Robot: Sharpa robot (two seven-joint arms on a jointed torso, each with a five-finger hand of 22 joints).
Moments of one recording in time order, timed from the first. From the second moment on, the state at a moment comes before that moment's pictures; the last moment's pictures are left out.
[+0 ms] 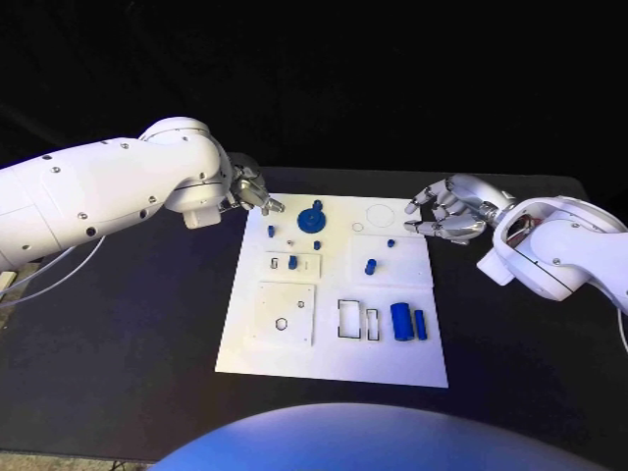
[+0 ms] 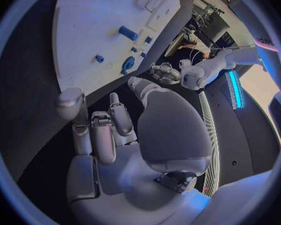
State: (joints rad) left arm 1.33 -0.77 -0.01 1.41 -1.05 0.20 -0.67; left_hand 1.01 -0.18 0.37 0.29 0.44 0.69 0.06 0.81 0.70 1.28 -0.01 1.27 1.07 1.46 -0.07 1.57 1.31 0.03 1.47 0.03 1.52 1.31; right arm 1.26 -0.93 -0.15 1.61 -0.98 -0.33 -0.10; right_hand 1.26 -0.20 0.39 0.19 0.31 0.76 0.16 0.36 0.37 1.30 0.08 1.36 1.24 1.47 0.00 1.55 1.31 0.11 1.31 0.11 1.03 1.10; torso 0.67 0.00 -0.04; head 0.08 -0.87
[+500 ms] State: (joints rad) left arm 1.33 -0.68 -0.03 1.23 -1.07 0.26 -0.66; left_hand 1.02 -0.17 0.34 0.29 0.31 0.69 0.07 0.79 0.67 1.27 -0.01 1.27 1.06 1.47 -0.07 1.57 1.31 0.03 1.47 0.04 1.52 1.31; right arm 1.26 -0.93 -0.15 1.61 -0.98 -0.33 -0.10; right_hand 1.26 -0.20 0.39 0.19 0.31 0.76 0.16 0.36 0.37 1.30 0.08 1.36 1.24 1.47 0.00 1.55 1.31 0.11 1.31 0.11 1.03 1.10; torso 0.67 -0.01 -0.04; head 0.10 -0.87
